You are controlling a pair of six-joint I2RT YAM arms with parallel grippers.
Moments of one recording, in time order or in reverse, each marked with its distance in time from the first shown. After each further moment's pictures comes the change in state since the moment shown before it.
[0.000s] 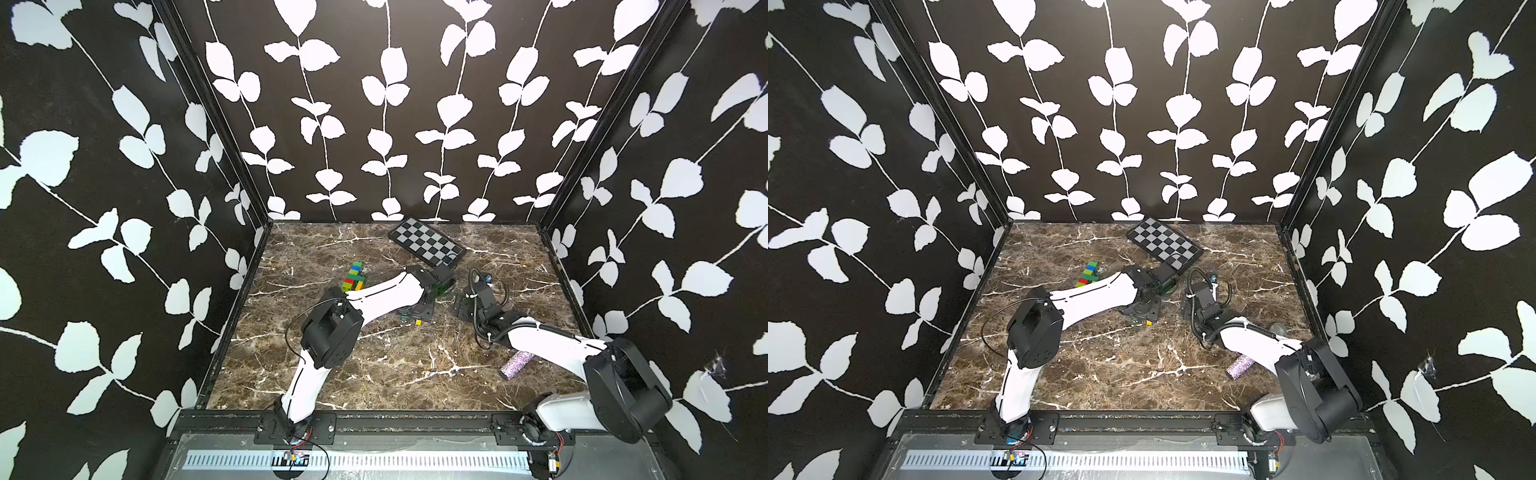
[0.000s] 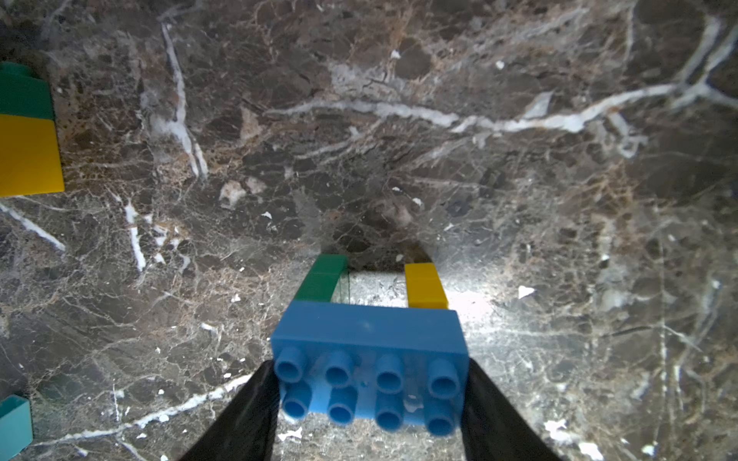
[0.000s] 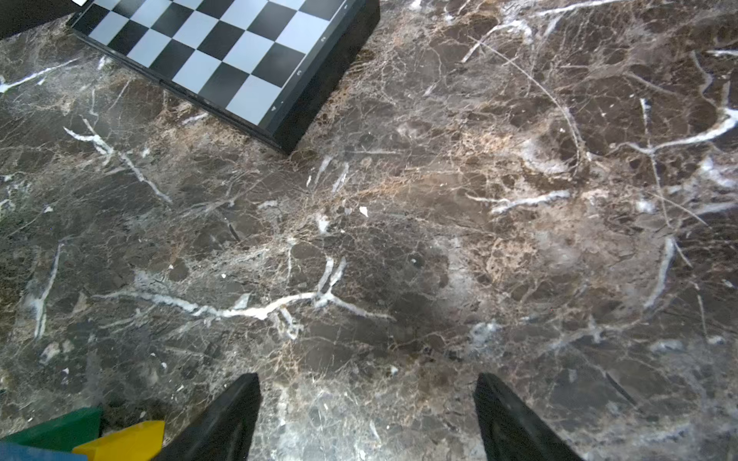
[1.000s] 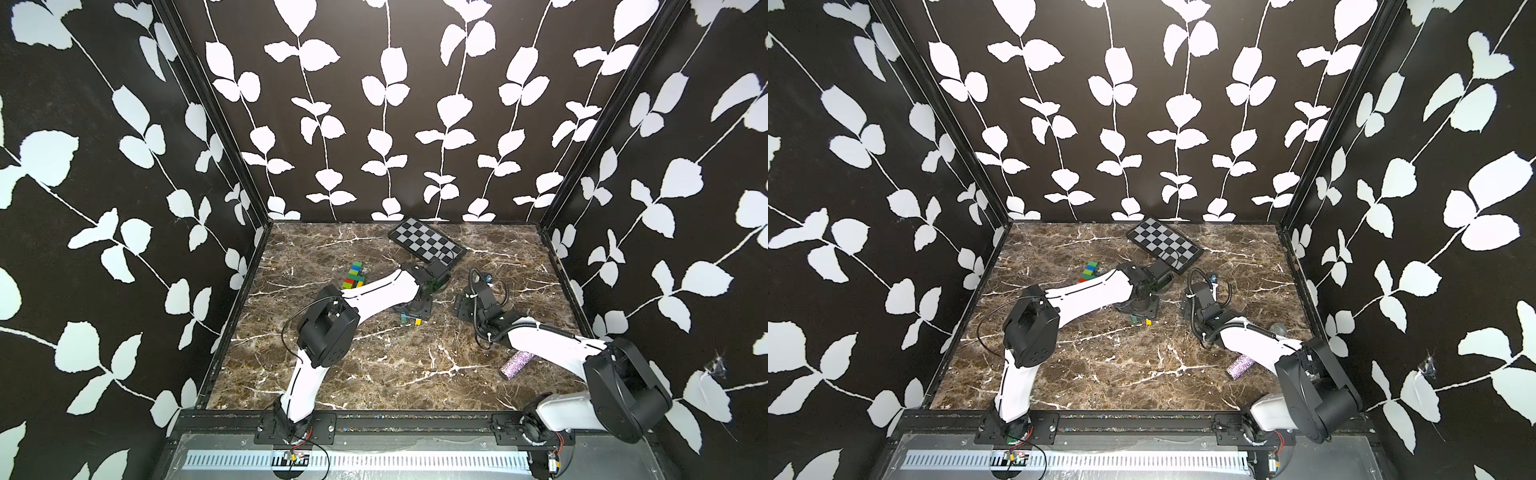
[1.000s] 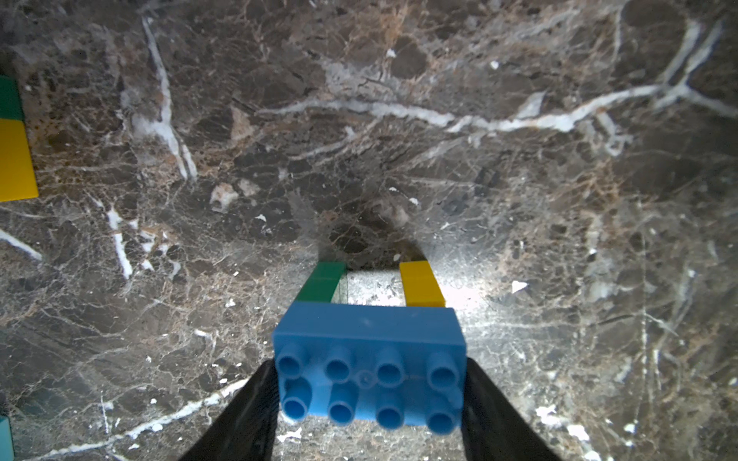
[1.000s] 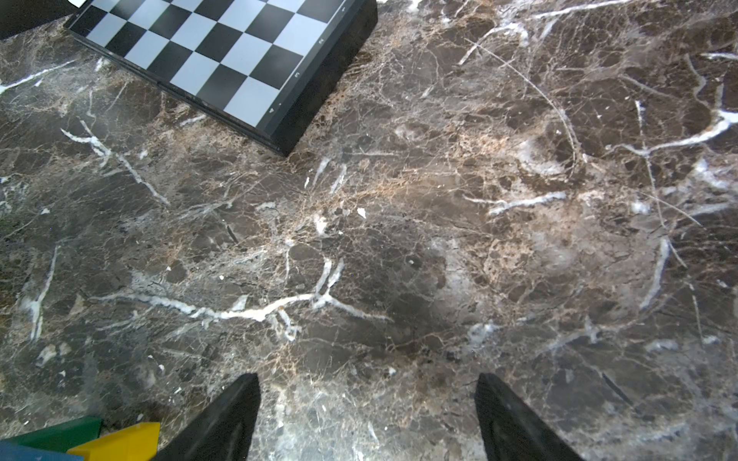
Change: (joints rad) left arm 0.027 -0.026 -0.028 0.026 0.053 0.020; right arm 0.000 0.000 0.000 0.000 0.010 0.000
